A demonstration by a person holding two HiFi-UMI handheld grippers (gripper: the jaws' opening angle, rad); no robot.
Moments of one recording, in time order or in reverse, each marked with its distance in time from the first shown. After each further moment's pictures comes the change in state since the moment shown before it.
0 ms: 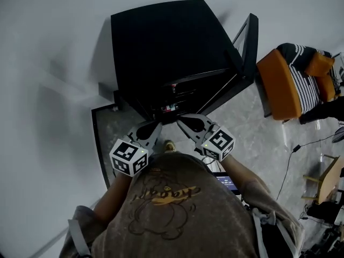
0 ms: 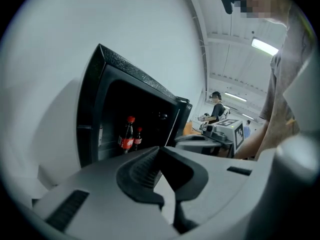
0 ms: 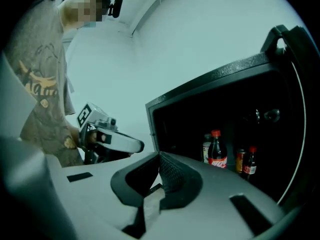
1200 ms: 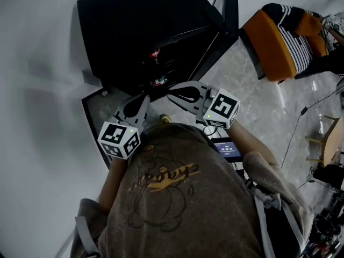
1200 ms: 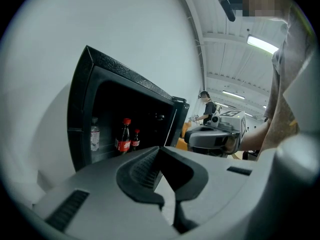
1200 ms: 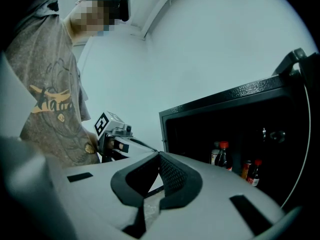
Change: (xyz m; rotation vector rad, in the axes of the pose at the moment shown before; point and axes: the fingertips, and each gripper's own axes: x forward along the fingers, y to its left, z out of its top) left arm 0.008 -0.009 0.003 0.042 -0.017 0.002; right arm -0.025 0.018 0.027 -0.082 -0.011 0.136
